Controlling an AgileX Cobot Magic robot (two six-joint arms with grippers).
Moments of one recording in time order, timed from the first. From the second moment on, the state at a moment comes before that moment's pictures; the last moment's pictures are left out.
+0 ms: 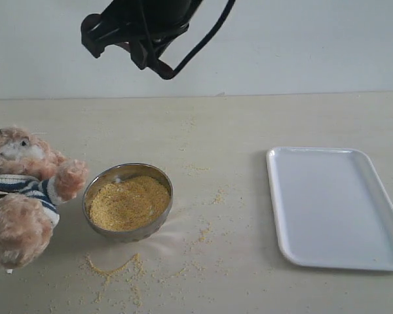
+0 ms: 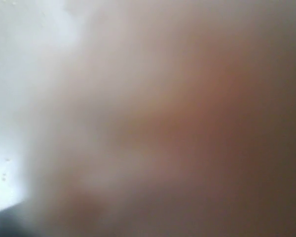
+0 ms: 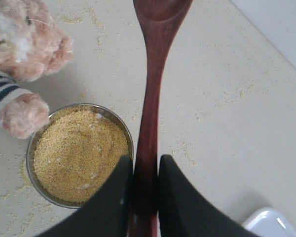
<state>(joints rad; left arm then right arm) 0.62 1.77 -0.32 -1.65 1.19 1.37 0.80 1.97 -2.13 -0.04 1.22 -0.10</state>
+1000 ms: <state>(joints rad) 0.65 1.69 -0.34 -1.66 1.19 1.38 0.31 1.50 -1.29 0.08 0.89 -0.13</state>
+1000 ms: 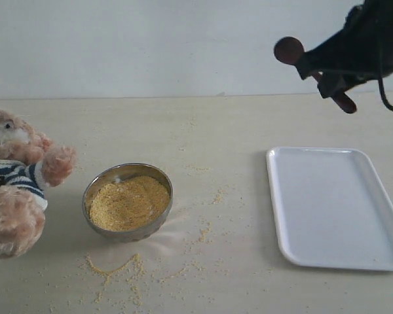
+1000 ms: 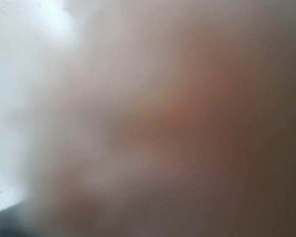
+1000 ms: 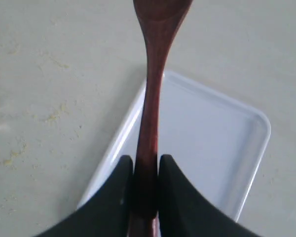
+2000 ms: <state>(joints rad) 0.65 1.69 -0.34 -1.68 1.19 1.46 0.21 1.62 -0.84 0.08 0.35 -0.17</state>
